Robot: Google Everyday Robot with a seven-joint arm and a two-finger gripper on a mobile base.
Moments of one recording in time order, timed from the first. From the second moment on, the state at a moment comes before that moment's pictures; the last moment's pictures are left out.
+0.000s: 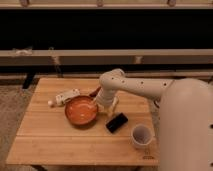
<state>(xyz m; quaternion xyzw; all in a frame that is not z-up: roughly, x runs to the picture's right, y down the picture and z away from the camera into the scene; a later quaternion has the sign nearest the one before) -0.036 0.129 0.853 -0.25 -0.29 -0.43 0.82</state>
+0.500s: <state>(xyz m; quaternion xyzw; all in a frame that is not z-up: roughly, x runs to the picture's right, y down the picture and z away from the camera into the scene) -0.050 0.143 0.860 -0.25 -0.30 -0.44 0.81</state>
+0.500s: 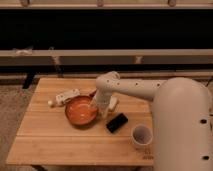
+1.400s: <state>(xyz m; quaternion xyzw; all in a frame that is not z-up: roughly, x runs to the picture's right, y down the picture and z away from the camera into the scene) -0.060 0.153 0.833 -0.23 -0.30 -0.46 0.80</state>
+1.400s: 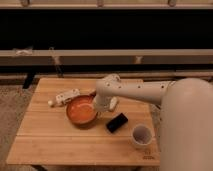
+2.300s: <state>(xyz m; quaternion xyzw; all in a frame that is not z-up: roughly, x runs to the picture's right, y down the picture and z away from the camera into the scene) -0.103 0.232 0.730 -0.18 -0.34 -0.57 0.73</state>
